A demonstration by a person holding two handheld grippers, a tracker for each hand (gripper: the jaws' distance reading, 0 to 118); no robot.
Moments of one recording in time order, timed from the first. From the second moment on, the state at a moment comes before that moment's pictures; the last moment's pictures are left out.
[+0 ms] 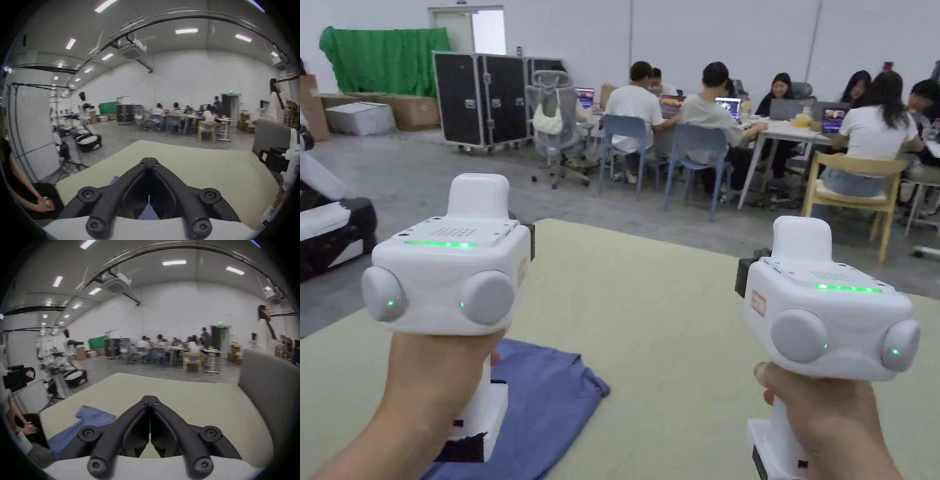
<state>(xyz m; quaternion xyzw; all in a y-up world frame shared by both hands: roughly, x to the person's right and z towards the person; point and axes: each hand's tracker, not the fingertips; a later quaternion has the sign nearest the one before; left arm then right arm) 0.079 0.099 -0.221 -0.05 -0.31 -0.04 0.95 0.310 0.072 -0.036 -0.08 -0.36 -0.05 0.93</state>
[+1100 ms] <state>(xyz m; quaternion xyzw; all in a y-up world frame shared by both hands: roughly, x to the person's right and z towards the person) 0.219 -0.235 -0.433 -0.36 -0.35 -0.12 0.86 0.305 -0.089 -0.212 -0.26 -0.25 -0.08 0.93</state>
